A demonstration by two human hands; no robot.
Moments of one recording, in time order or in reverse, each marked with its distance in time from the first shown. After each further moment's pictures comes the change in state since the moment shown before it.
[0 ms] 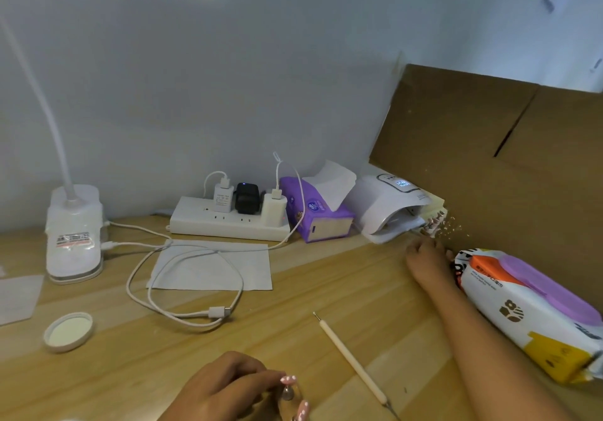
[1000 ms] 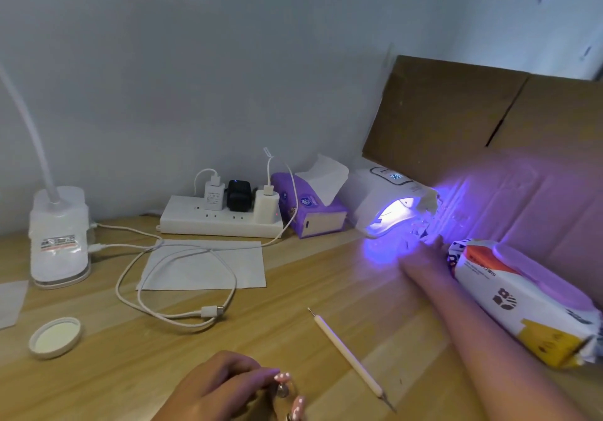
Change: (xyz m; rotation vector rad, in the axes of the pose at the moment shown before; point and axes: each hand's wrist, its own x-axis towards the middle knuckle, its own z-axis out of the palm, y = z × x) left_hand -0.019 -0.007 -0.002 -0.215 -0.022 0.006; right_hand -0.021 -0.005 -0.011 -0.013 -0.054 0.027
